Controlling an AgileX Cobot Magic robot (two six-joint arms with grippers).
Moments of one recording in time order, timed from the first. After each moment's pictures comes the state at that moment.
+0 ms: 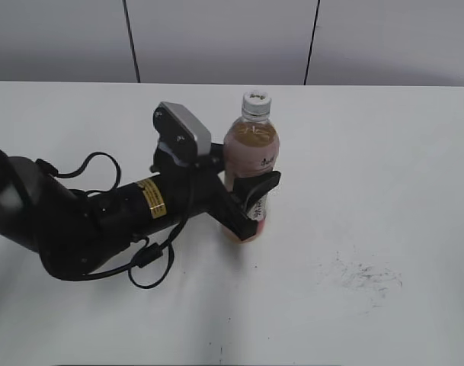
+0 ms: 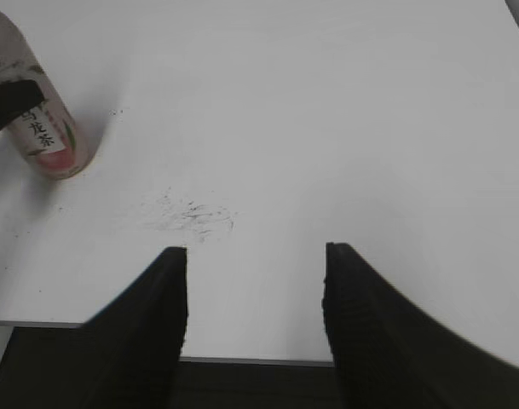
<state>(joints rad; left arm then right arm) -0.60 2.11 -0.80 0.45 -1.13 -0.13 0.09 -0.01 -0.51 0.08 1.10 -0.03</state>
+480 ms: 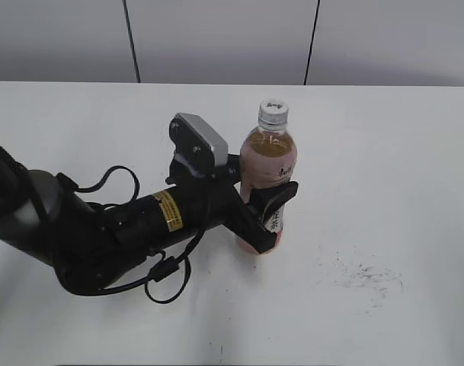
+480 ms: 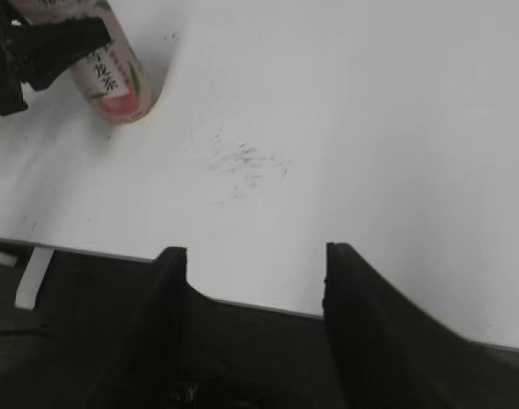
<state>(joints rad) -0.68 2.13 -0.81 0.38 -1.14 -0.15 0.09 0.20 -0.53 0.23 1.09 -0.15</state>
